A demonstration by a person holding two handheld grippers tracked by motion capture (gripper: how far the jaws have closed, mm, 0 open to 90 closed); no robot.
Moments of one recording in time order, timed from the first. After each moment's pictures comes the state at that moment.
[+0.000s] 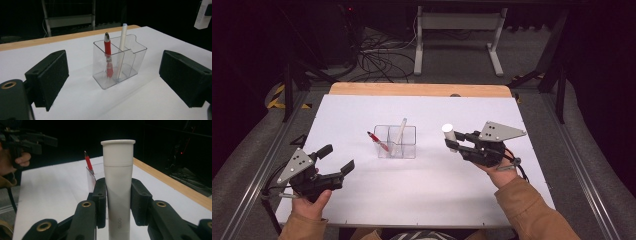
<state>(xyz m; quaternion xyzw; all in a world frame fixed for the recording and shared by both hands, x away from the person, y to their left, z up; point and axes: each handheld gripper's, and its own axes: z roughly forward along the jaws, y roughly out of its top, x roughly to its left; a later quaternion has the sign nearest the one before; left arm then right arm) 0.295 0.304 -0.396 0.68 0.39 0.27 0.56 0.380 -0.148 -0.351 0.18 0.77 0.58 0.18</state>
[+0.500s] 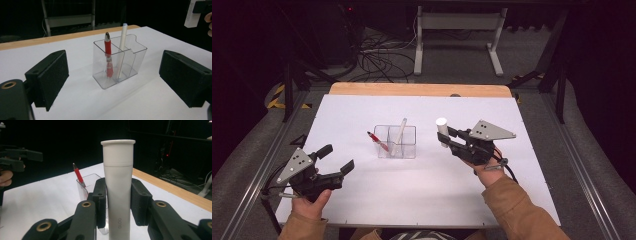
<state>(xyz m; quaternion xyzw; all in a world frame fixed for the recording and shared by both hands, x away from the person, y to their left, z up) 0.296 0.305 -0.396 0.68 0.39 0.27 0.56 0.383 -0.123 -0.358 0.23 0.73 0.60 0.21</state>
